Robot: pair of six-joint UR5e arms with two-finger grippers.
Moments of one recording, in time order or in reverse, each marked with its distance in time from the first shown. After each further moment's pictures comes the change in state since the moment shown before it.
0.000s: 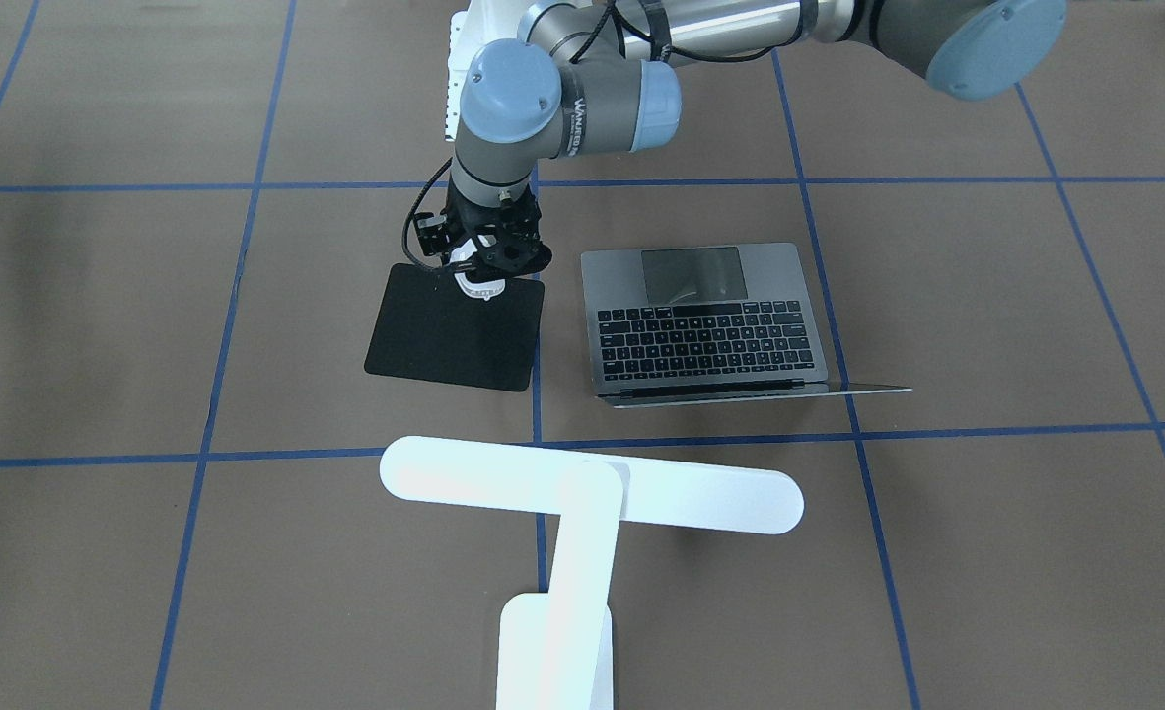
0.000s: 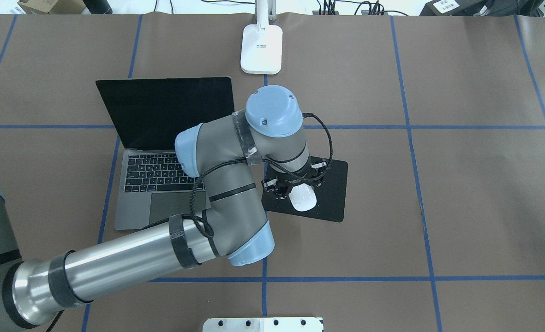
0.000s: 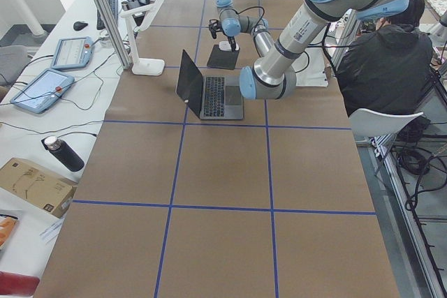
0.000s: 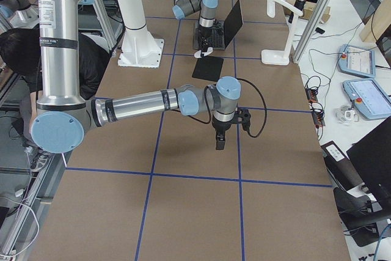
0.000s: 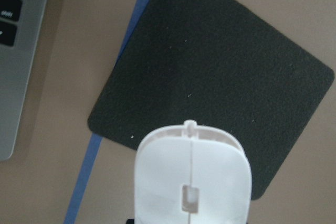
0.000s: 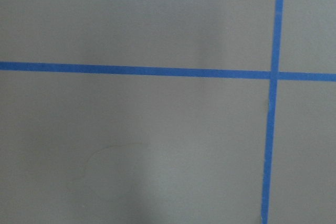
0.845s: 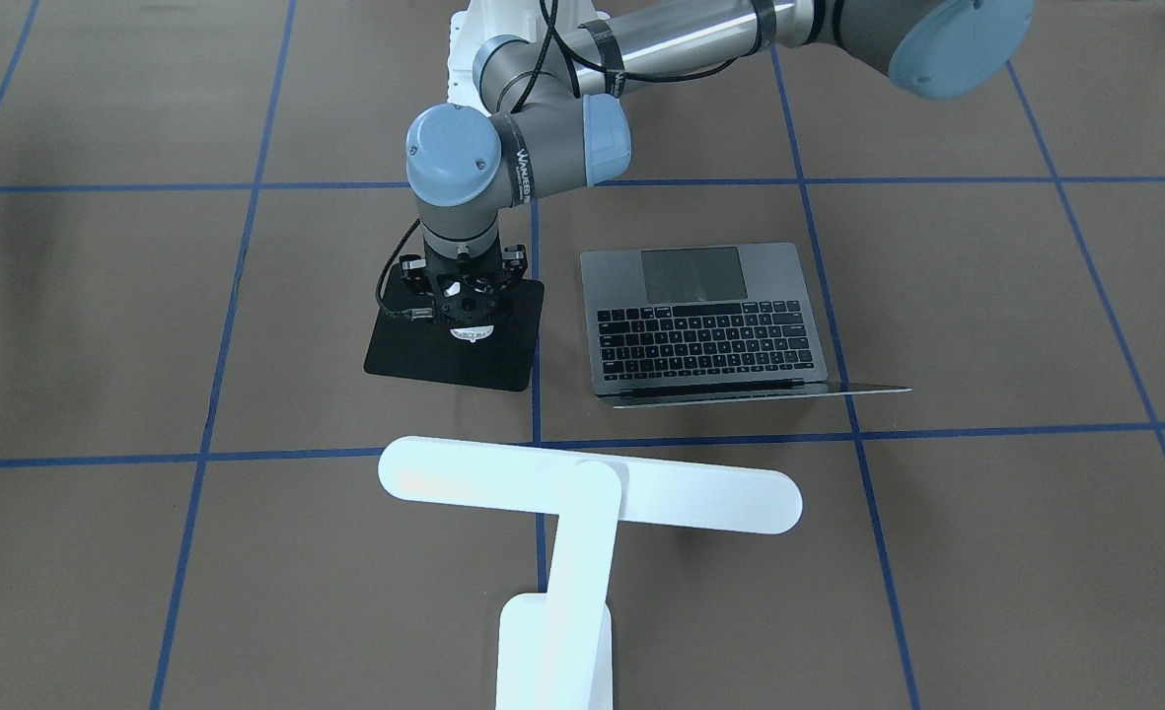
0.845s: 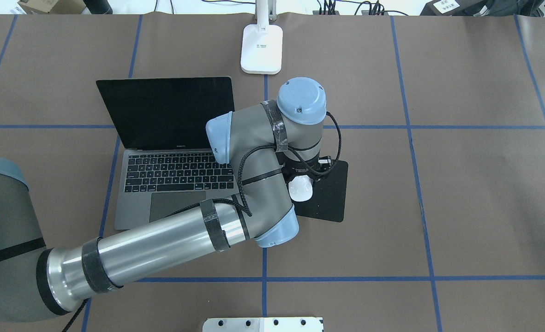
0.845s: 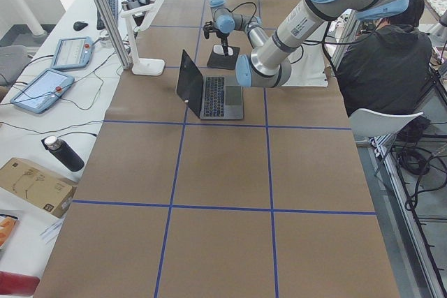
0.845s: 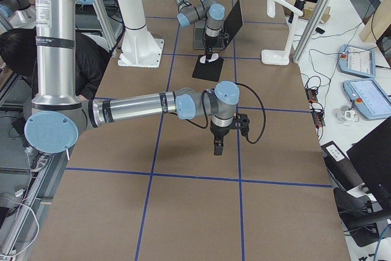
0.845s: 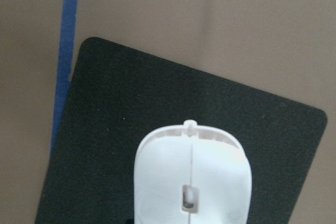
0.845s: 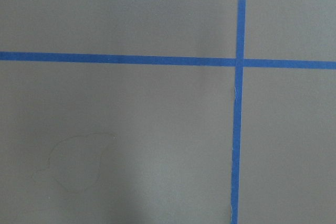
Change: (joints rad) left arm -0.008 -0.084 0.148 0.096 0.016 0.231; right arm 0.018 -0.011 -0.009 0.001 -0.001 -0.014
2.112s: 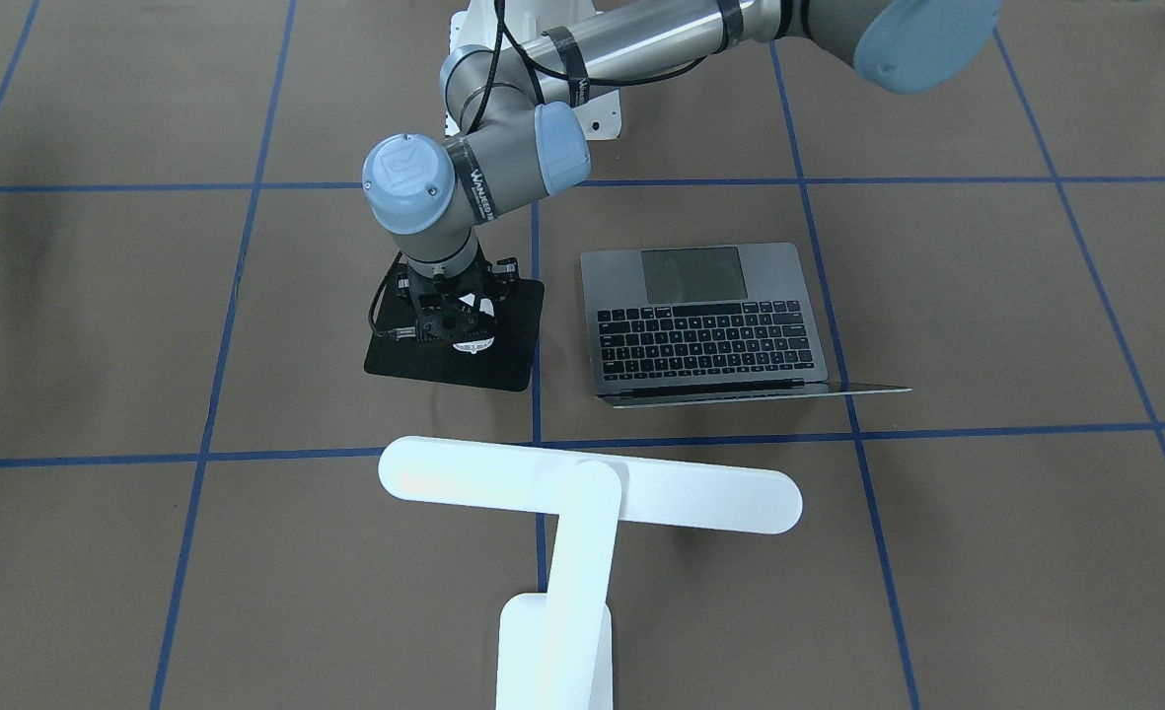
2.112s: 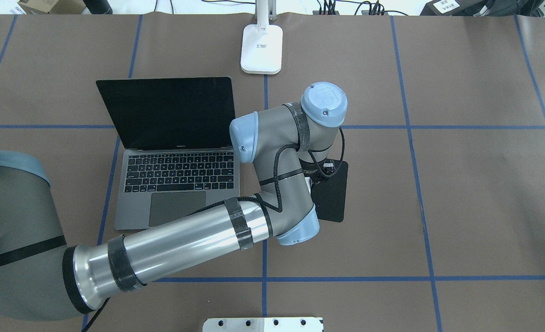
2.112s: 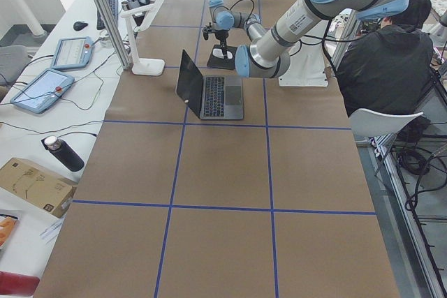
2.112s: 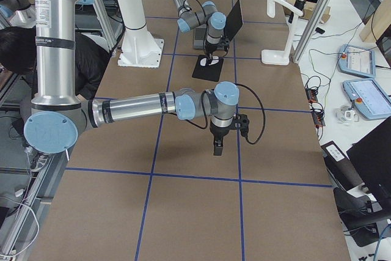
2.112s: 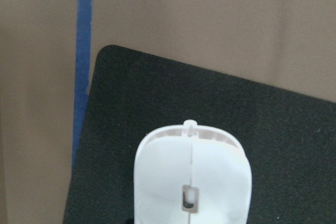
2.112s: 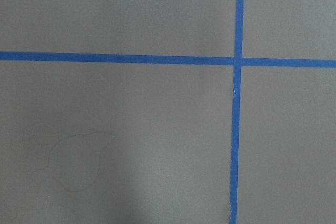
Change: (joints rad) left arm 0.016 -0.089 0.148 0.066 0.037 0.047; right arm 0.001 -0.001 -0.001 0.000 0.003 0.000
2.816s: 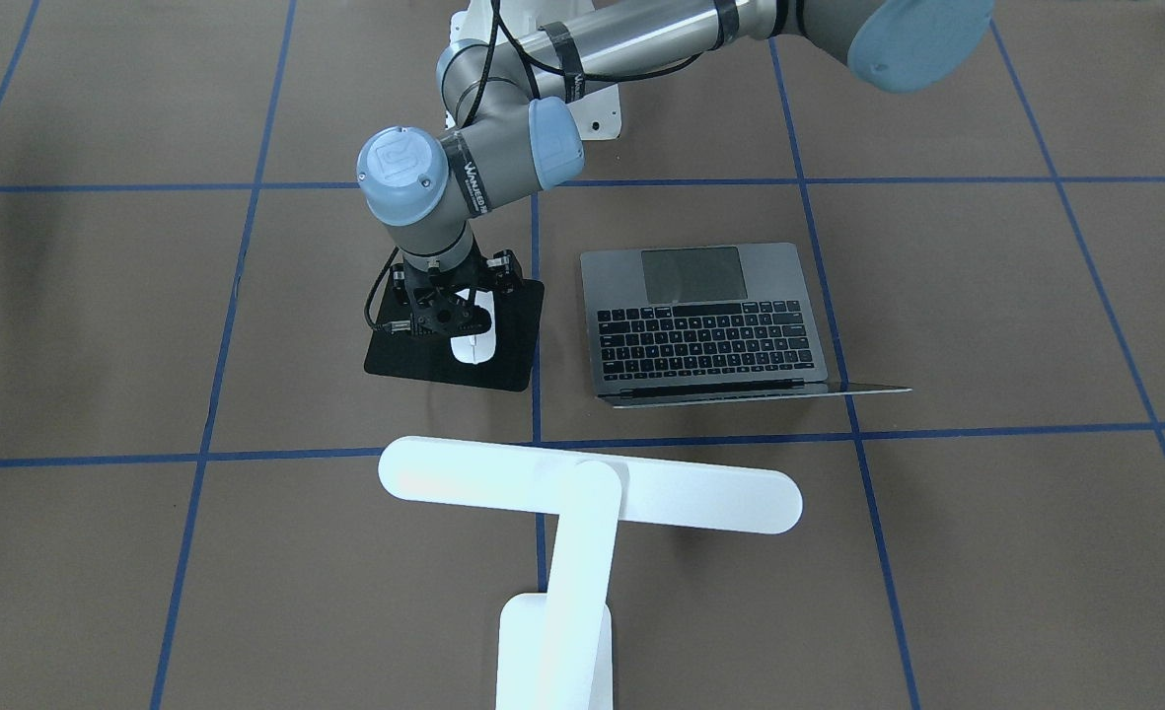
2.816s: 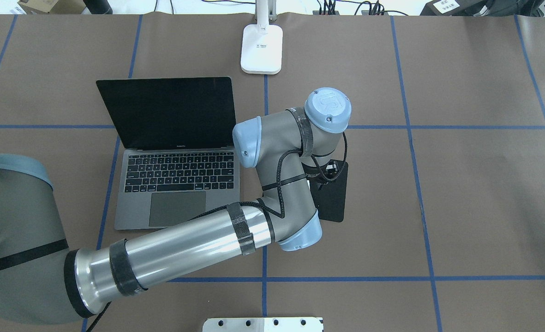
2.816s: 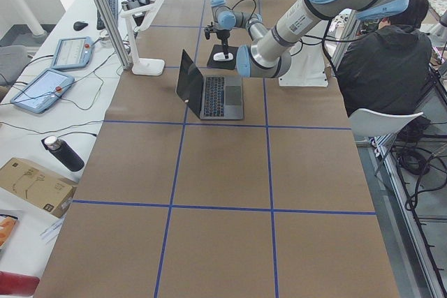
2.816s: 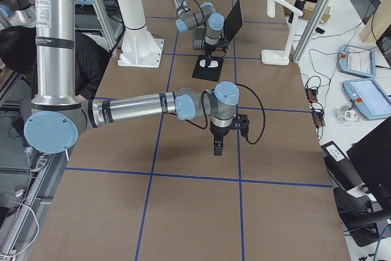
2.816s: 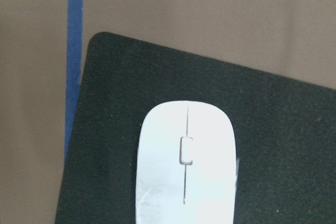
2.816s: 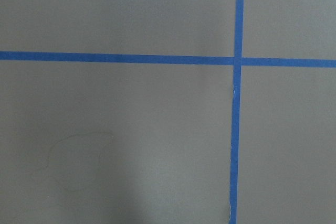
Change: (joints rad) left arm 0.009 -0.001 -0.015 0.006 0.027 -0.004; right arm 0.000 0.001 -0.001 0.001 -0.001 -0.001
